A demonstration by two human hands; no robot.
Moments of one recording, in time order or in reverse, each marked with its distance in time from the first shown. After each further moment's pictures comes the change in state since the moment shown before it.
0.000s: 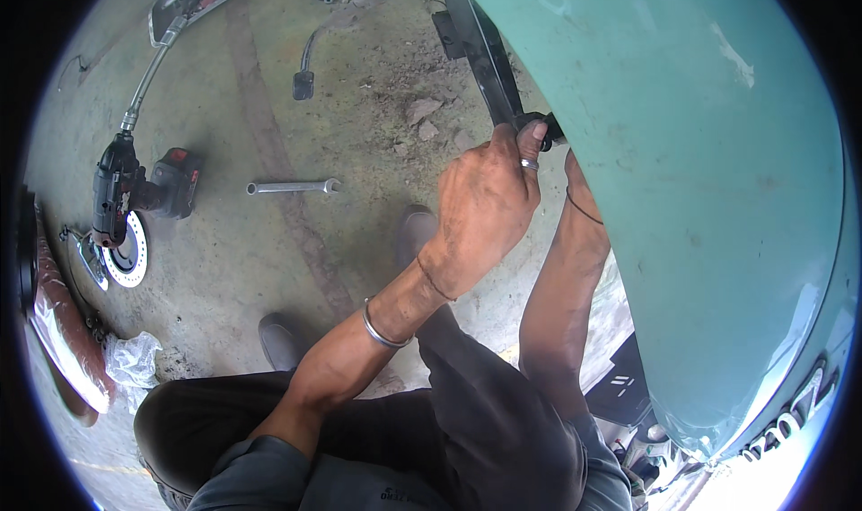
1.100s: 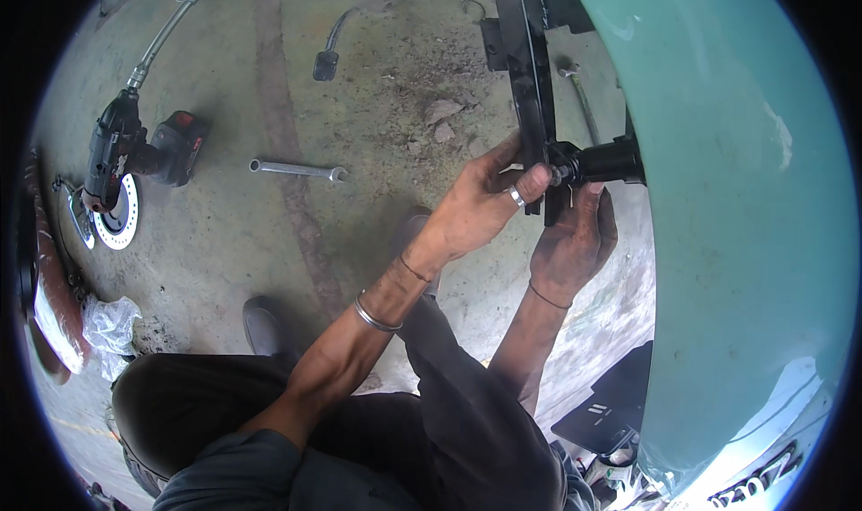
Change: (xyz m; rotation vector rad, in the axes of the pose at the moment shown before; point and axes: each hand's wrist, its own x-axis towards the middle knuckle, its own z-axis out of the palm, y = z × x) left_hand 0.004 -0.058 0.003 -1.037 -0.298 -0.225; right_hand -0.085 0.026 -0.025 0.014 0.260 0.474
